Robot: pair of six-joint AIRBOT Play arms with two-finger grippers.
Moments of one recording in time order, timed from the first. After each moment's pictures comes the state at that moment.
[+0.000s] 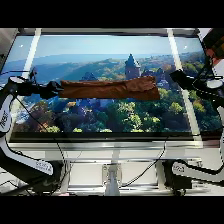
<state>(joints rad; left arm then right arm) 0.33 -1.78 1.31 0.80 -1.05 -1.12 -0.32 -1.36 1.02 -0.68 0.63 1.11</state>
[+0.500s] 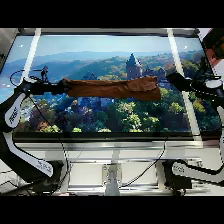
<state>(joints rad) 0.22 -1.85 1.32 0.66 -0.92 -1.02 -0.29 -1.36 1.02 -0.69 0.73 1.11</state>
